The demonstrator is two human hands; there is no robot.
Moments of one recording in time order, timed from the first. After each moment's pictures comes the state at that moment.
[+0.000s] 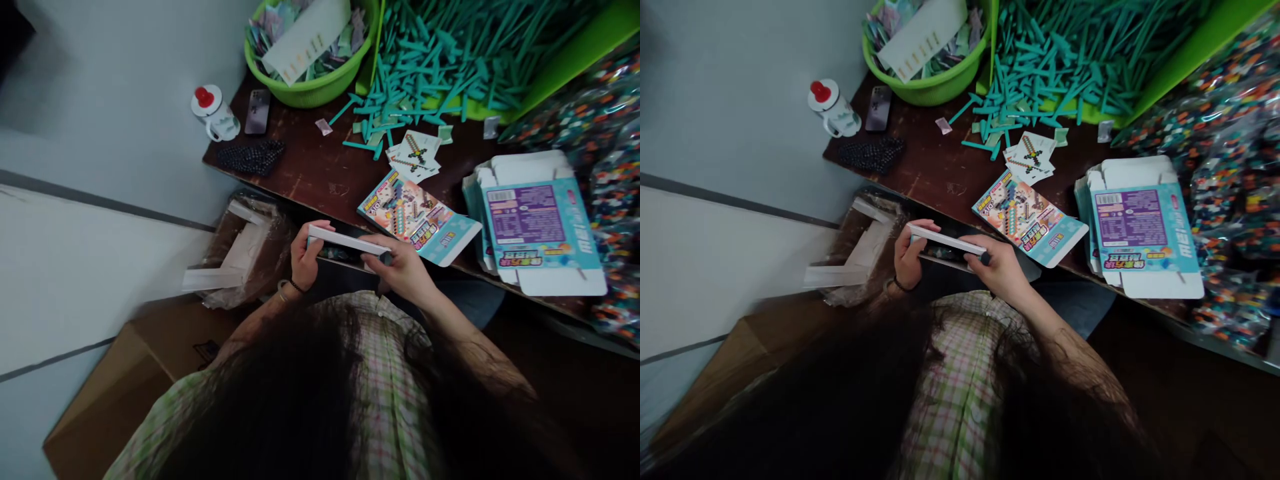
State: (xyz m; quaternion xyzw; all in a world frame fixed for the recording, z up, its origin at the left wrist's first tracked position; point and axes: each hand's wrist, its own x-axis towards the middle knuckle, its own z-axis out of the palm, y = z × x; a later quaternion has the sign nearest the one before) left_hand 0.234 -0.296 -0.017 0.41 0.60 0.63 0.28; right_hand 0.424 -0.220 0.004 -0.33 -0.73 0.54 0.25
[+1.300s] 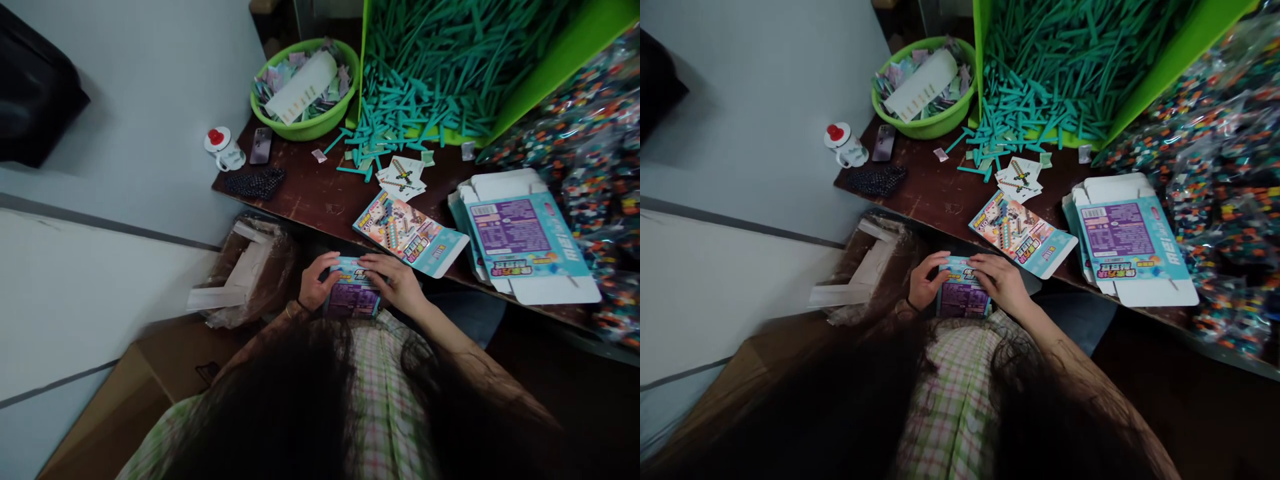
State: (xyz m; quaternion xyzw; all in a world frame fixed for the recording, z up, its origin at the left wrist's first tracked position) left_hand 0.235 -0.314 -0.057 0.55 0.61 0.51 0.25; right_hand 0.450 -0.218 -0.044 -0.27 -0.83 0.40 0.29
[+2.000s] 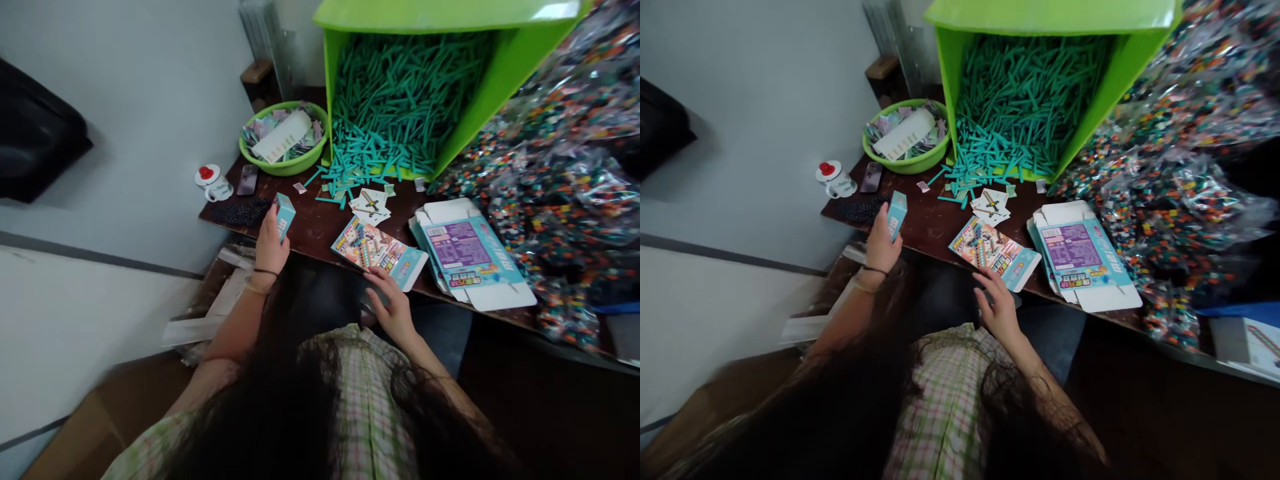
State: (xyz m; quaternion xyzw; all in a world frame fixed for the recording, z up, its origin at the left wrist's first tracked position) left_hand 0.155 -0.213 0.000 0.58 0.76 0.30 0.02; right_hand 0.474 -0.240 -0.053 -0.40 -0.75 0.33 0.42
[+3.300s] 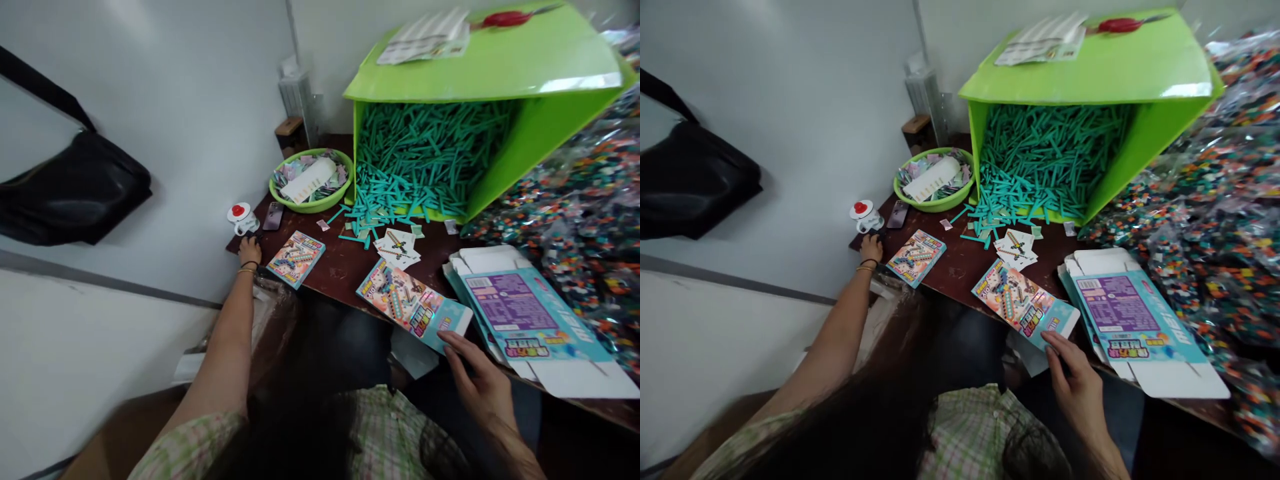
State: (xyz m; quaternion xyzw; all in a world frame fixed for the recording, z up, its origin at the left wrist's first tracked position) left_hand -0.041 -0.143 -0.038 0.33 0.93 0.14 0.02; right_hand 0.529 -0.222 -0.061 -0.49 -0.74 0.21 0.41
